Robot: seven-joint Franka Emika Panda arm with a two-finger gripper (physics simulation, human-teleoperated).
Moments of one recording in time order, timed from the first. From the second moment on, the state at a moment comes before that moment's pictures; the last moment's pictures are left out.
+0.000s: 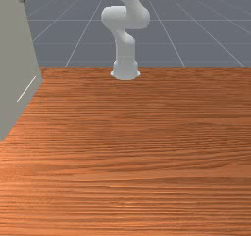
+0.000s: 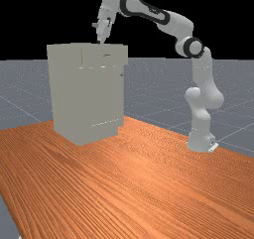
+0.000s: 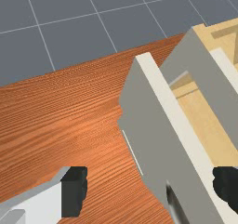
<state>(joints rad) -0.16 0.18 -0.40 -1.10 -0.02 1.55 0.64</state>
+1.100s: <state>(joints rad) -0.07 0.11 -0.22 -1.12 0.00 1.37 0.71</state>
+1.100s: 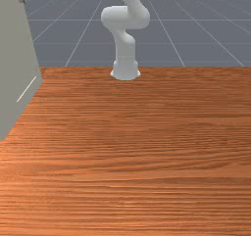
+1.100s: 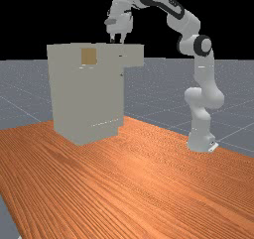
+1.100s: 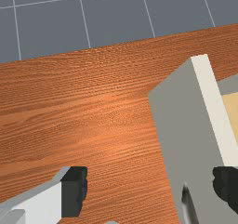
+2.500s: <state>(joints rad) -0.13 0.12 -0.25 -1.23 0.00 1.50 0.67</state>
